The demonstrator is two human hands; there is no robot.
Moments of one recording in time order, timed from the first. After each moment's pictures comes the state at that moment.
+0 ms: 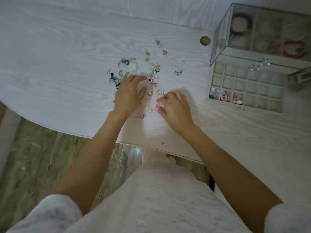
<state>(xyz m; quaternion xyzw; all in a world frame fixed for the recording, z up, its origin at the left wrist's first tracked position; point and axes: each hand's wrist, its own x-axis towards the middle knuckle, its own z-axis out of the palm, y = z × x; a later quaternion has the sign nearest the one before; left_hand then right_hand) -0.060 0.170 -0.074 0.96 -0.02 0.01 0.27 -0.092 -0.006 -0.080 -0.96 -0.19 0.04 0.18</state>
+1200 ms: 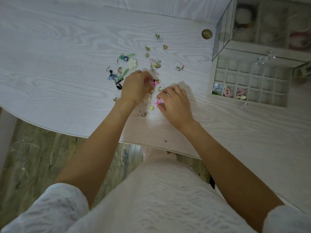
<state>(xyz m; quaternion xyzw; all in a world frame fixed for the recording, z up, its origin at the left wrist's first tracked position) -0.030 0.157 -0.080 0.95 -0.01 -0.08 0.28 -0.086 0.008 -0.081 -0.97 -0.17 0.01 0.17</state>
